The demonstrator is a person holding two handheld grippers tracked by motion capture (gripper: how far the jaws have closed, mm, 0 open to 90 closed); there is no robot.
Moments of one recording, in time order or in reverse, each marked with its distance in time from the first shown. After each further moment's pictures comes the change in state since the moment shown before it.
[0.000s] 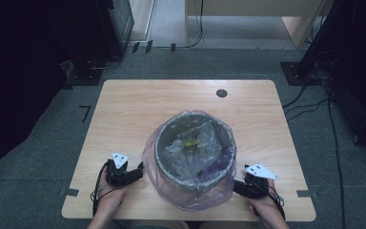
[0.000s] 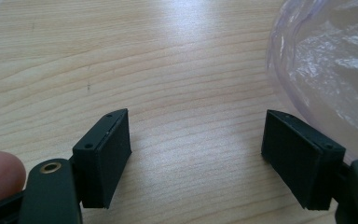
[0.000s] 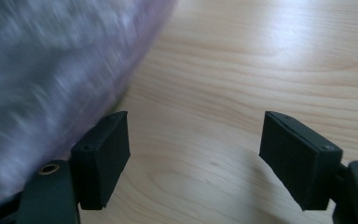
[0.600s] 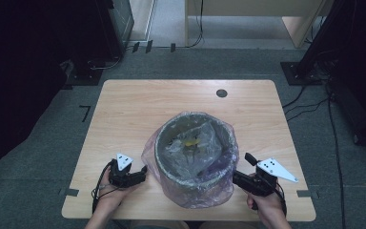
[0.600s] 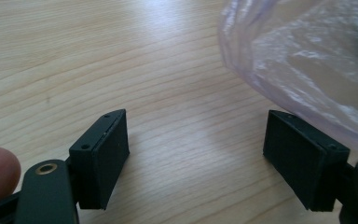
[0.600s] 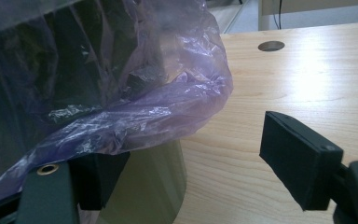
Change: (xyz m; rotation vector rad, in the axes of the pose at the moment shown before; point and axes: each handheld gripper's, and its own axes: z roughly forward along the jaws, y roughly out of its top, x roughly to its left) left arm -0.007 0.000 0.000 0.006 -0.102 0.096; right arm 0.018 0.047 -0.047 -0.253 0.099 0.096
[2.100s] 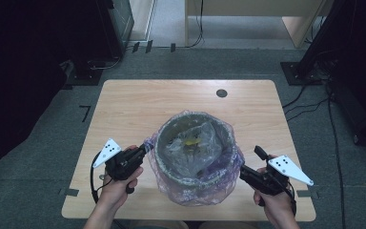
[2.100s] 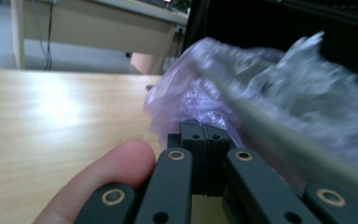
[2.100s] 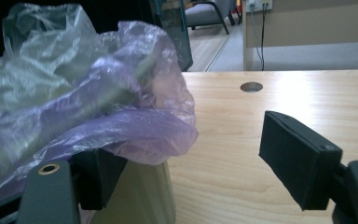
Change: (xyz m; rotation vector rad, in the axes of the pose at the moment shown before) left arm -0.025 0.080 -0.083 -0.493 -0.447 -0.141; right arm 0.004 0.034 -0.025 -0.110 -0.042 -0.034
